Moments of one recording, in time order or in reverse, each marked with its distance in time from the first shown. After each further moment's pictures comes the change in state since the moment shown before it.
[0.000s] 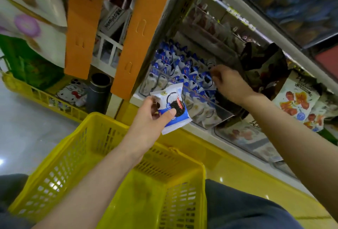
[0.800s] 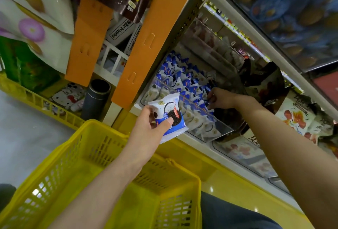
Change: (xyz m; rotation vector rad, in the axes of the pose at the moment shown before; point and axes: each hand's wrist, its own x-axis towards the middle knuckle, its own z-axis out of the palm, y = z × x) left_hand 0.005 0.002 -0.008 -0.053 0.055 -0.026; right_hand 0.043 0.015 0.014 -0.213 -0.526 0.172
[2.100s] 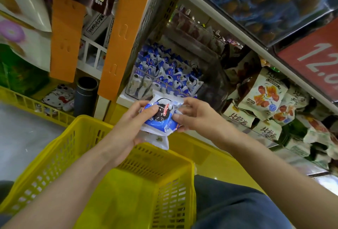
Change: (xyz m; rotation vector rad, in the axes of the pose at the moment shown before) left_hand -0.028 0.008 0.002 -0.084 -0.209 -0.139; right_hand -0.175 -0.063 0.048 1.054 0.011 -0.316
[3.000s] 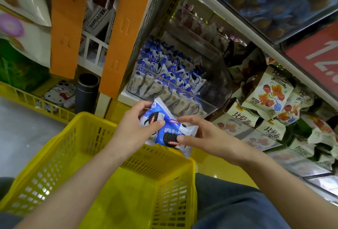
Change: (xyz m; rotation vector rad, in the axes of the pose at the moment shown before) left_hand 0.009 -0.012 0.001 0.383 0.152 0.198; right_hand -0.018 0.030 -0.007 -0.211 -0.114 0.157
